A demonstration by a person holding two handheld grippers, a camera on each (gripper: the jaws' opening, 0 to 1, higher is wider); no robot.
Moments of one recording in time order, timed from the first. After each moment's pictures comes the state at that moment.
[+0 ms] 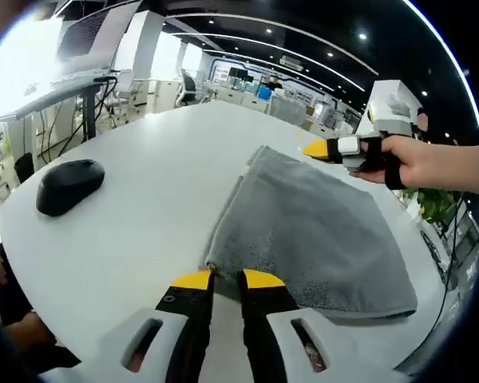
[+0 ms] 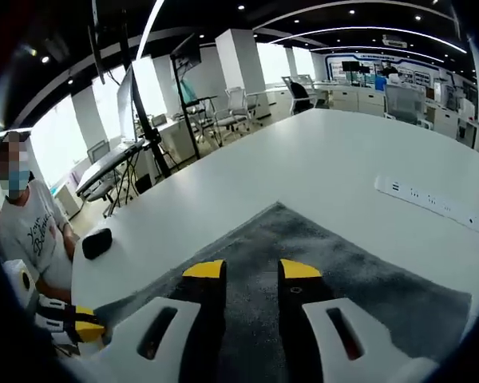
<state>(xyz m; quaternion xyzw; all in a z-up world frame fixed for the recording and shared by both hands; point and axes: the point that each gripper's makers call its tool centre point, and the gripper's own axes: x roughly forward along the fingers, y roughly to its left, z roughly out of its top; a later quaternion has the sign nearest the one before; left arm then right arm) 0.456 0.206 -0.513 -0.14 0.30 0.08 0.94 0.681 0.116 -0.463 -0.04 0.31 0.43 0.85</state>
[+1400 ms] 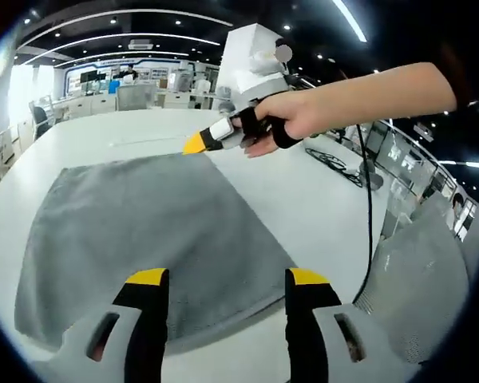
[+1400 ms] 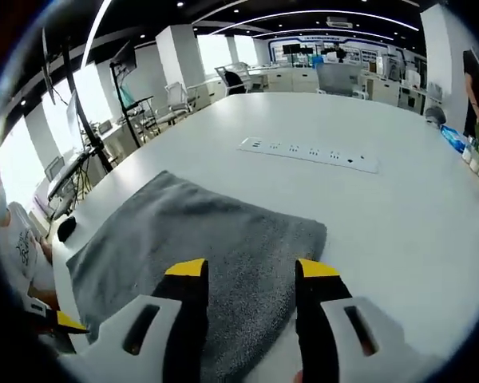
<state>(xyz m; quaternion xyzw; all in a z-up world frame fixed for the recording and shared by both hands) 0.475 -0.048 -0.472 0.01 0.32 -0.30 0.90 0.693 -0.113 -0.475 -0.03 0.37 0.29 0.88</state>
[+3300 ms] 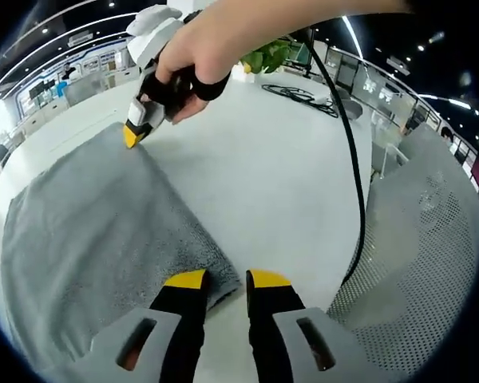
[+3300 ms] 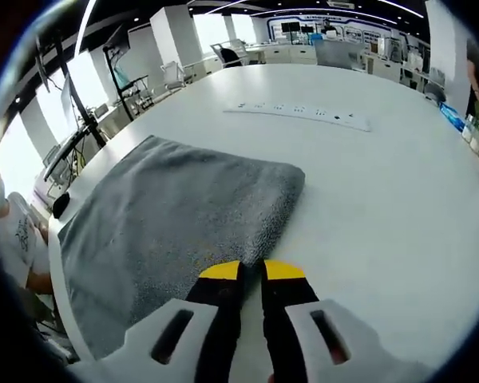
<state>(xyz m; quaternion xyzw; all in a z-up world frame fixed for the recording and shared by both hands) 0.446 -0.126 -0.516 0.13 0.39 -0.35 0.84 0.677 -0.137 -0.516 -0.05 0.42 0.29 0.86</state>
